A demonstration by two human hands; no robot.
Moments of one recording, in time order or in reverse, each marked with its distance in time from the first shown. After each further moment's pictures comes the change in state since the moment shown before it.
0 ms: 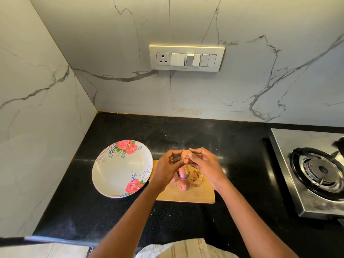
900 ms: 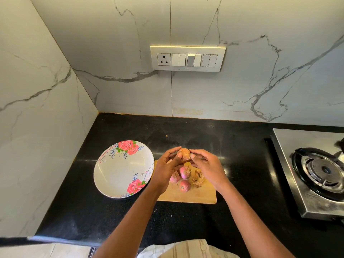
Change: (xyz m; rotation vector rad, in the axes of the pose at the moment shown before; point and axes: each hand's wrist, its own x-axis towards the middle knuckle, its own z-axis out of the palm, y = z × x) left_hand -0.003 0.002 -0.002 -0.262 0.010 -0.048; right_hand -0.001 0.002 -0.004 -0.188 -0.003 -0.104
